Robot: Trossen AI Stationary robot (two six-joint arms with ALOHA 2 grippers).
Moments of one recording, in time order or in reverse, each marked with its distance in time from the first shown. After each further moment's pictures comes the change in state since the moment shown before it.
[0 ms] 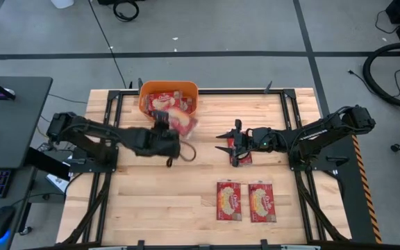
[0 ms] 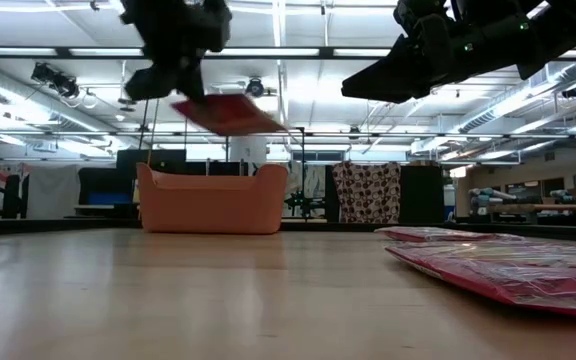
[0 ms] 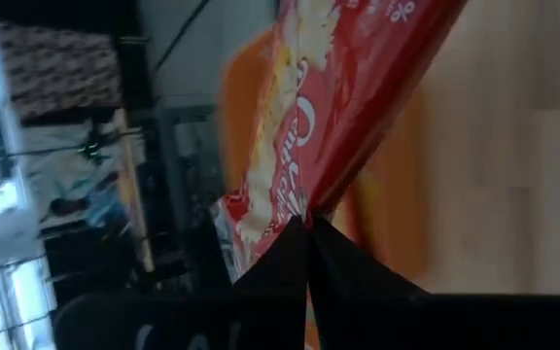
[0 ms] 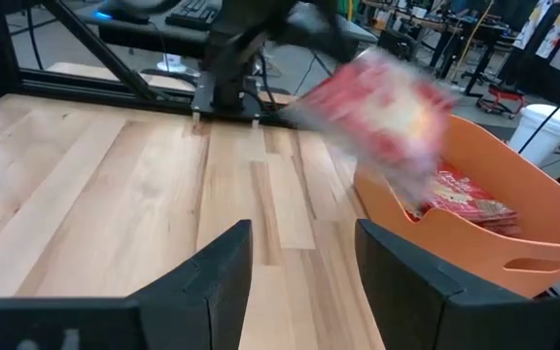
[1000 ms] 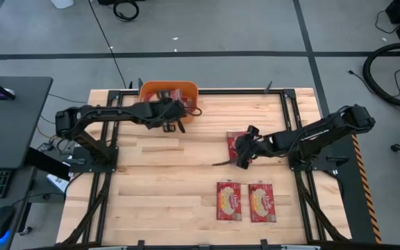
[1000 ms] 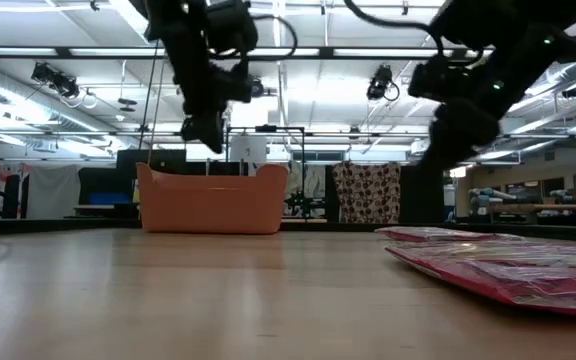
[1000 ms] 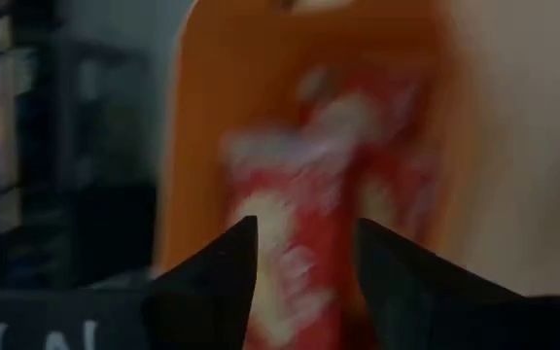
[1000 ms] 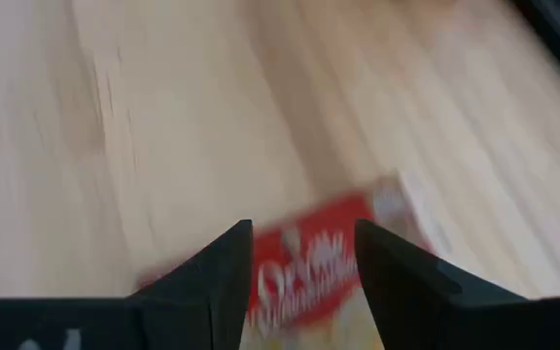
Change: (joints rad) left arm 0.418 0.067 -0.046 0.351 0.322 0.134; right arm 0.071 0.000 0.091 -0.824 0.248 0.452
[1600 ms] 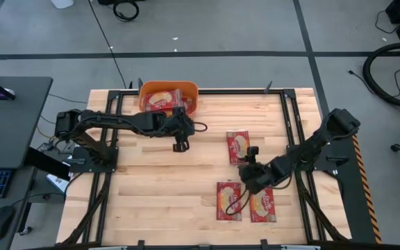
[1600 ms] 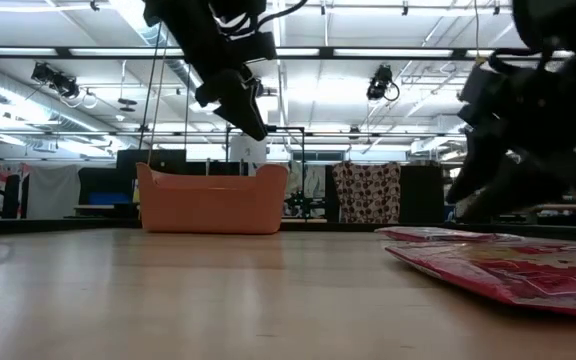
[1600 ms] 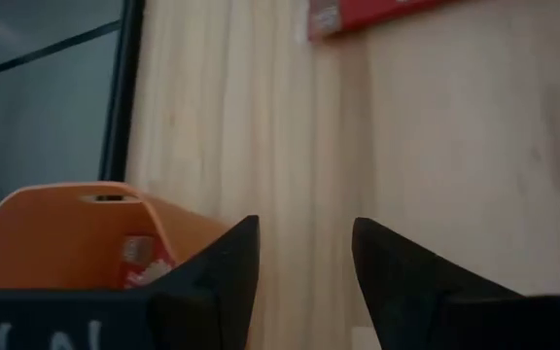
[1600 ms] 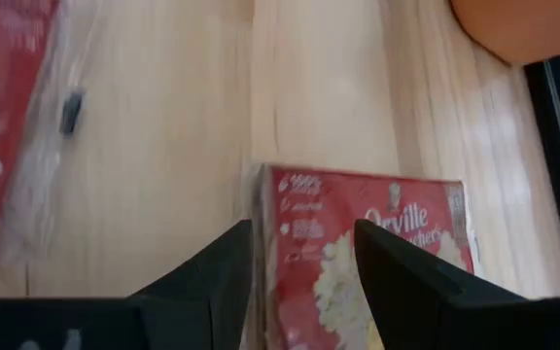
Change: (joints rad) left arm -0.164 0.000 0.008 0.147 0.376 -0.082; right arm 0.380 0.236 0.002 -0.038 0.291 -0.045
